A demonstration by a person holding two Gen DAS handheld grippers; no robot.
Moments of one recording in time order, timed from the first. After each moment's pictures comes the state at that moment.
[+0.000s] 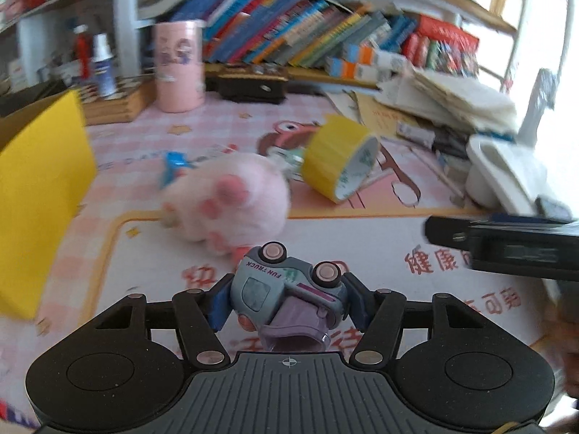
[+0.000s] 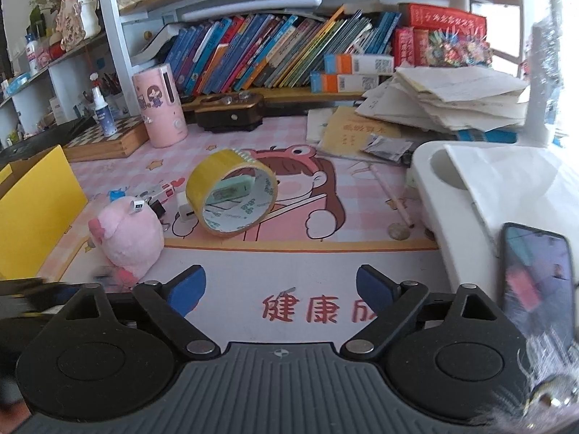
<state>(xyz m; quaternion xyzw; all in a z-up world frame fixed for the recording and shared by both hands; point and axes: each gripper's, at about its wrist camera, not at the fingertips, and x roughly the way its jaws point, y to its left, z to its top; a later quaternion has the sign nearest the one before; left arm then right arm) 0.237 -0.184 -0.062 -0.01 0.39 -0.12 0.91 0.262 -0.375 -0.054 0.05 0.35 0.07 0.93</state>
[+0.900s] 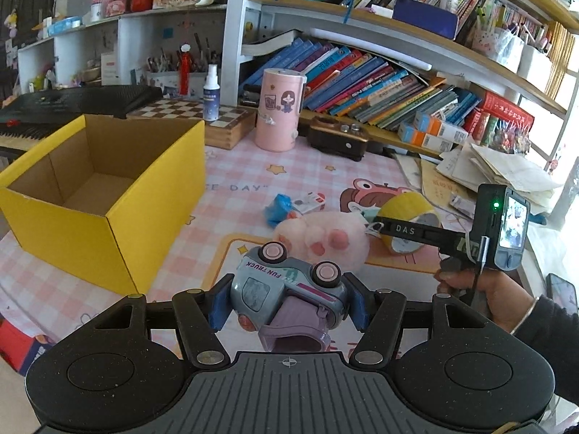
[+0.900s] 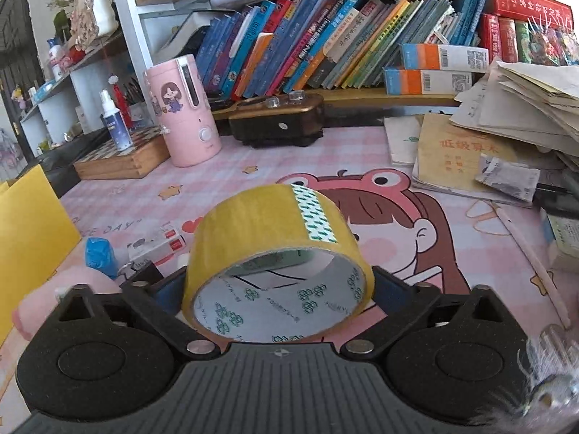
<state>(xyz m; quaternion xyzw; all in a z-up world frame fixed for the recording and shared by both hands) 0.196 -0.128 -0.007 -0.07 0.34 -0.01 0.94 0.400 -0.335 -0.110 0.07 0.31 0.16 0.94</state>
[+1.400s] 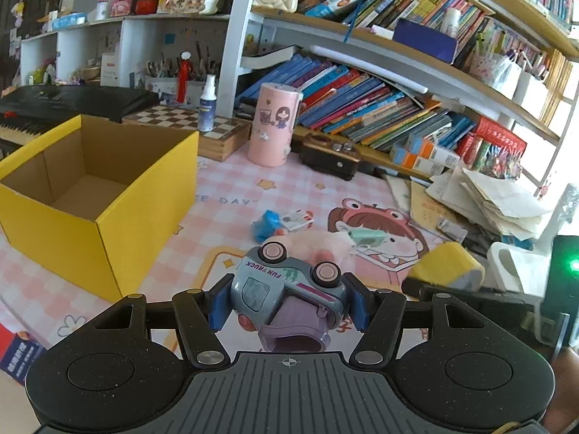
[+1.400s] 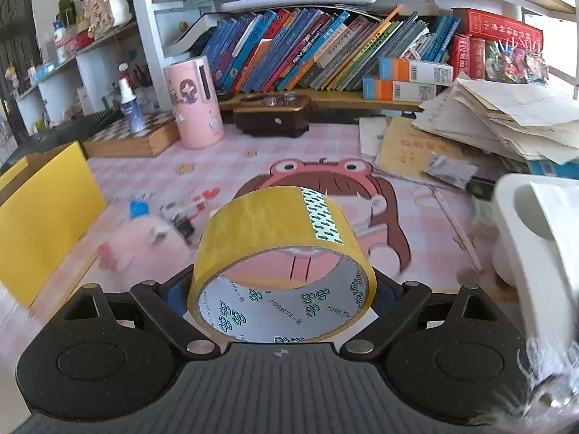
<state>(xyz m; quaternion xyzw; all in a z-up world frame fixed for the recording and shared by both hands) 0.195 -0.129 -0.001 -0.10 0.32 -0.02 0.94 0.308 -0.342 -0.060 0.03 0.34 0.13 0.93</state>
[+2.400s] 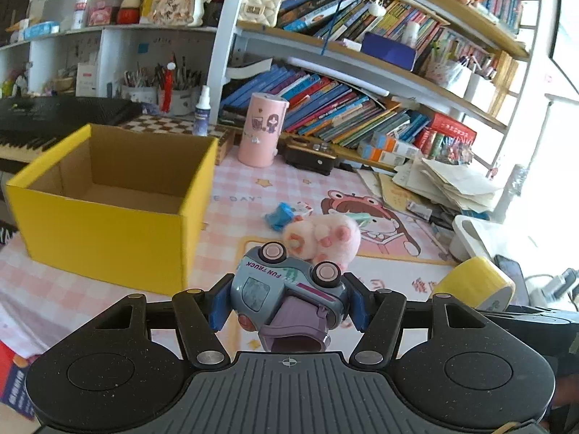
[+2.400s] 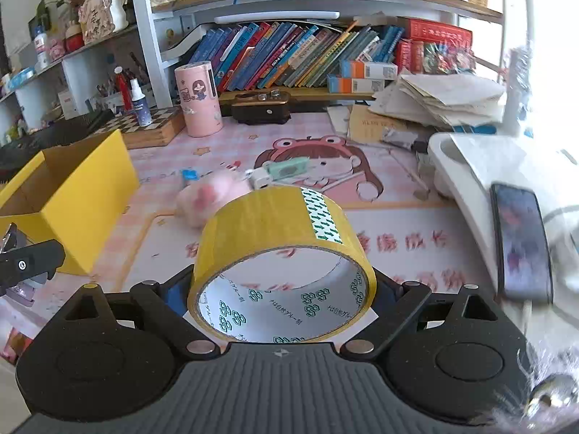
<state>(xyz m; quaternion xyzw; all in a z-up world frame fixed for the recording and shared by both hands) 0.128 -0.021 0.008 -0.08 0.30 -0.12 0.94 0.153 -0.259 -0.006 0.05 0.35 0.02 0.94</state>
